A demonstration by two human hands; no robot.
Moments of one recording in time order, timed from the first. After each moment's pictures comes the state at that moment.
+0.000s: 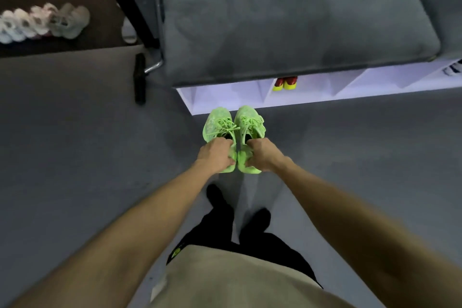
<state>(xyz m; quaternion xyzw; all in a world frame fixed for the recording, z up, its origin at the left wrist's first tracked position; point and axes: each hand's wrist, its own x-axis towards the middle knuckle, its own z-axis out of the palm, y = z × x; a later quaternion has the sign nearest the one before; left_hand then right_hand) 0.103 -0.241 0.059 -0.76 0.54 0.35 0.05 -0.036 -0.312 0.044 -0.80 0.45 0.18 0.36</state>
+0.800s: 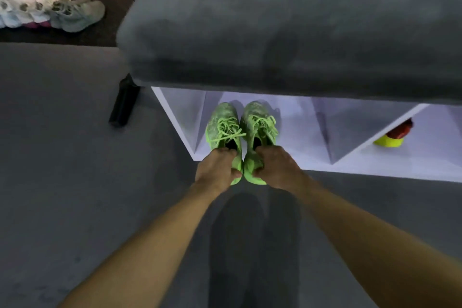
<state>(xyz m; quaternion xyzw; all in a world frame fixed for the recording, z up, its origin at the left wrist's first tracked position) 0.279 -0.437 -0.421 -0.84 0.48 0.23 -0.09 0.160 -0.541 -0.419 -0.87 0.38 0.10 0.30</state>
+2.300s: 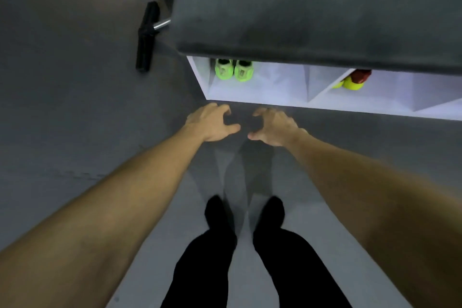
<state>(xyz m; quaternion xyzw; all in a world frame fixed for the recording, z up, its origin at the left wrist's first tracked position) 0.263 -0.354 -0.221 -0.82 0.46 0.35 0.05 0.112 -0.455 -0.217 -0.82 0.40 0.25 0.31</state>
